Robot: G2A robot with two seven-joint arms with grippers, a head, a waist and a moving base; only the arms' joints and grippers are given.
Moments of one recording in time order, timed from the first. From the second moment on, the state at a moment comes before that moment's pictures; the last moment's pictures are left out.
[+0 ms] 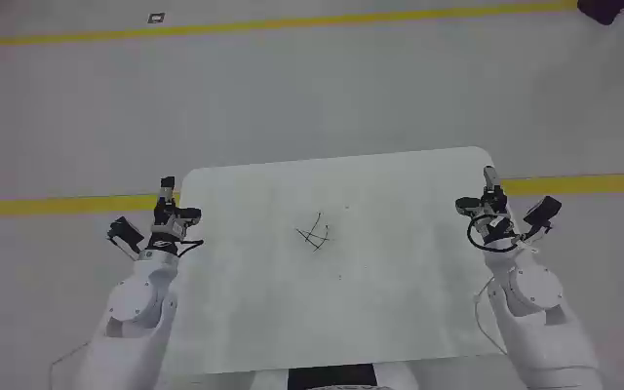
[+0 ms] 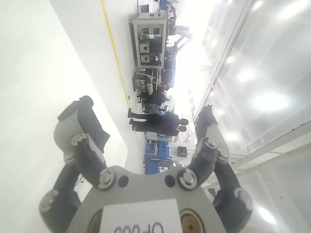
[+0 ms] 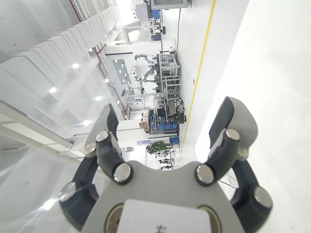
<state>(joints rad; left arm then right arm) 1.73 -1.15 -1.60 -1.80 -0.42 0.00 0.00 -1.73 -1.15 1.60 -1.80 0.42 0.00 0.00</state>
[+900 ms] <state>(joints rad) 1.67 -1.14 -1.49 -1.88 -0.26 0.15 -0.22 -1.73 -1.15 1.60 -1.80 0.42 0.00 0.00</state>
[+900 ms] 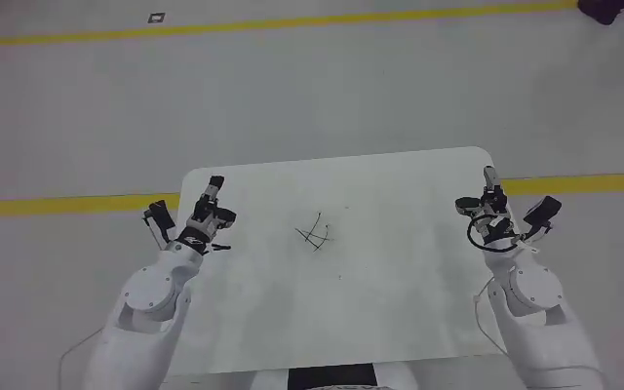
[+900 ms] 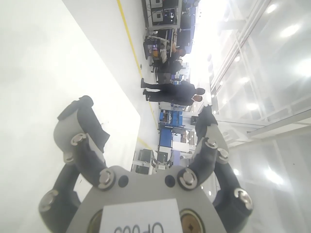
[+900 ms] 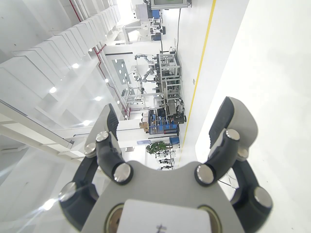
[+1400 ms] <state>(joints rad) 1.59 -1.13 -1.37 -1.92 -0.08 0.32 -0.45 -1.73 -1.15 1.60 -1.80 0.42 0.00 0.00</state>
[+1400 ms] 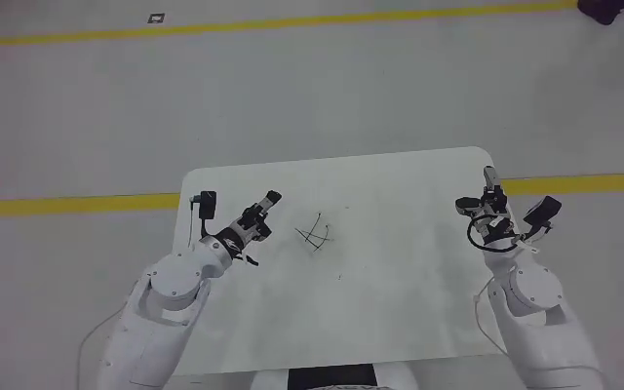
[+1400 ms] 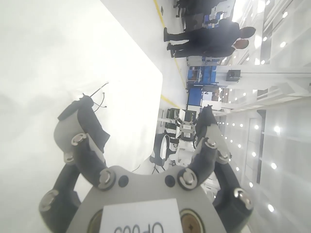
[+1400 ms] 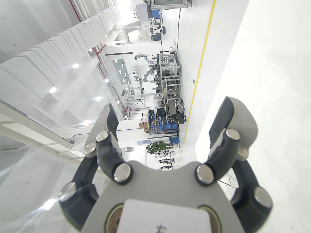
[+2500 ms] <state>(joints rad) 1.37 -1.11 -1.12 -1.86 0.42 0.29 -0.74 -1.73 -1.15 1.60 -1.80 0.42 0.00 0.00</state>
